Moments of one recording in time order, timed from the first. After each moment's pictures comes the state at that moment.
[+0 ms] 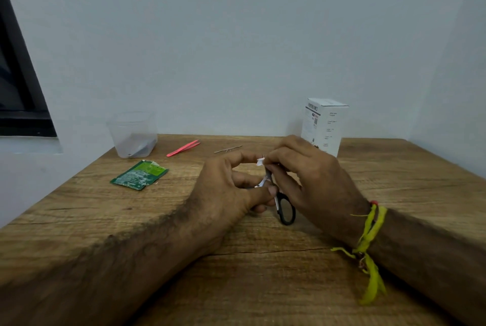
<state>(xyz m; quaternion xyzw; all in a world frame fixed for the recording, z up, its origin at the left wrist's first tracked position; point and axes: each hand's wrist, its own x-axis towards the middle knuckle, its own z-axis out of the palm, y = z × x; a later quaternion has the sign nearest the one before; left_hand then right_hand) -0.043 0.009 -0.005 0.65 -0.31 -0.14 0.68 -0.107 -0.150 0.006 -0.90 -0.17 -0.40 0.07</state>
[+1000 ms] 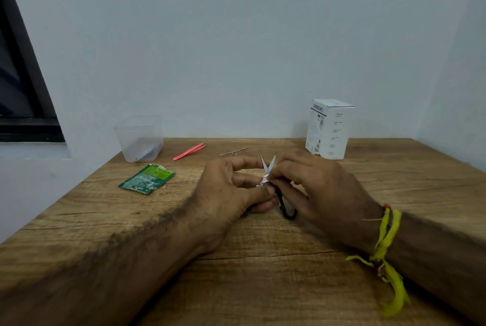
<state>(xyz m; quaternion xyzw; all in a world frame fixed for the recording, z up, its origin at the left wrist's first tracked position) -0.034 0.014 -0.005 0.60 -0.28 -0.19 0.72 -0.114 -0.151 0.006 -0.93 -0.17 -0.32 0.08</state>
